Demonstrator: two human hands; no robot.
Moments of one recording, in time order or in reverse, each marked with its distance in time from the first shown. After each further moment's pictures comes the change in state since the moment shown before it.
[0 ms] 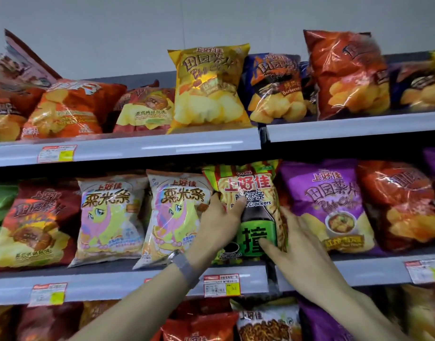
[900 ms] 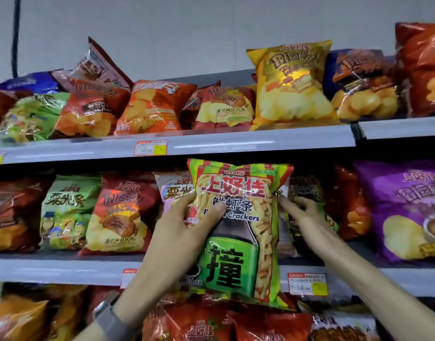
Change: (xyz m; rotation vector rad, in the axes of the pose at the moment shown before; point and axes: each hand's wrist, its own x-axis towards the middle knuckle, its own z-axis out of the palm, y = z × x) left_hand -0.082 -0.035 -0.215 0.097 0.178 0.175; right_hand 0.045 -0.109 0.083 0.506 -0.096 0.297
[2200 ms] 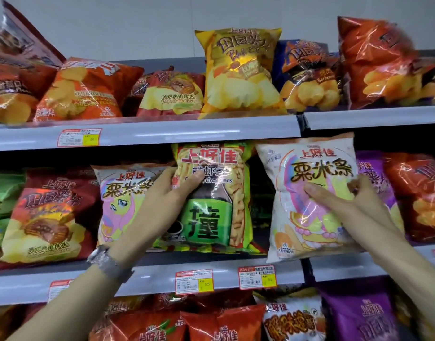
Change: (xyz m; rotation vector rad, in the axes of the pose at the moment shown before) left_hand 0.074 -0.001 0.071 -0.163 -0.112 -0.032; right_hand -0.024 0.021 -0.133 -0.137 0.389 -0.092
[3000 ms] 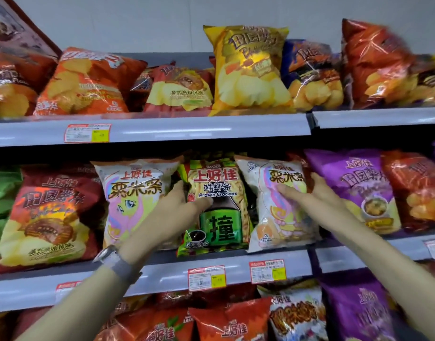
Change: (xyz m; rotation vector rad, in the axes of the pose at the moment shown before) left_hand 0.009 -0.021 -0.009 0.248 -0.200 -0.128; right_hand 0.008 -0.028 0.055 -0.139 -0.155 0.084
